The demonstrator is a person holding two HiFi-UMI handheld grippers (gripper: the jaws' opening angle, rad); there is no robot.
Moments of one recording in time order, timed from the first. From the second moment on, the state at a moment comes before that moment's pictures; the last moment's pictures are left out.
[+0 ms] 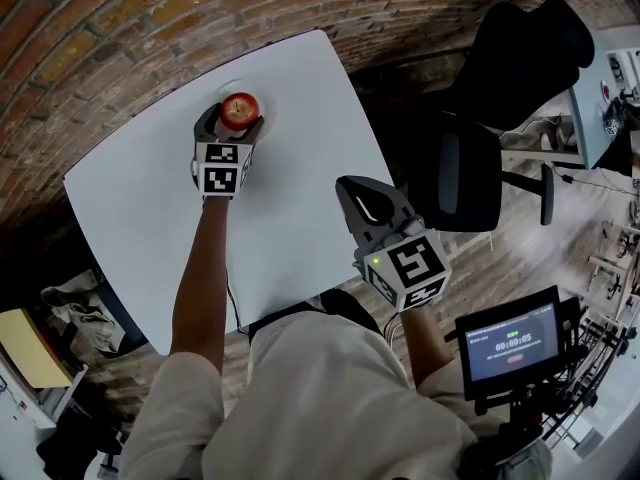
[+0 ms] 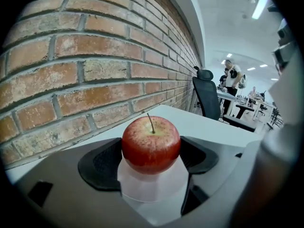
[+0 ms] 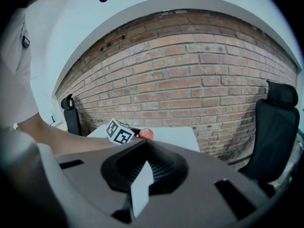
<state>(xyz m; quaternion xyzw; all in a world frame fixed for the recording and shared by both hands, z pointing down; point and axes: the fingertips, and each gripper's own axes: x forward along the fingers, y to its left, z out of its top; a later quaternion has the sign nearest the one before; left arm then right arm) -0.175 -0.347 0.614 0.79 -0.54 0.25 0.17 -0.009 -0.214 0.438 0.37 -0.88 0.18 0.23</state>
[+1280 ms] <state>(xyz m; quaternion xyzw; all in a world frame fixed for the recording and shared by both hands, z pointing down) -0.189 -0.338 0.601 0.78 -0.57 0.20 0.17 -0.006 -0.210 0.439 0.36 -0.89 0.17 0.23</state>
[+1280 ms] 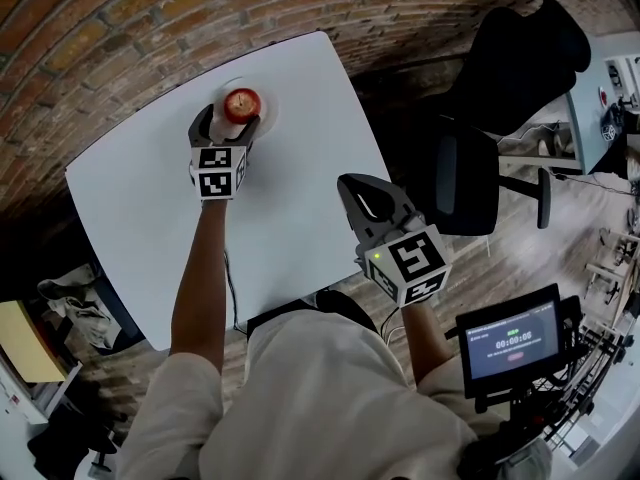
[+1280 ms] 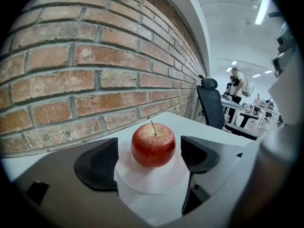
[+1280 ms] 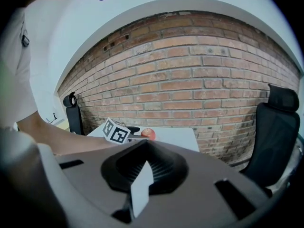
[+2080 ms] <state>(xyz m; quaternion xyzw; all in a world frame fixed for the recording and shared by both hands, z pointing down) -0.183 -0.249 0.464 0.79 -0.58 0.16 0.11 -0.023 -0.206 0.357 0.33 -0.93 0.08 0.16</state>
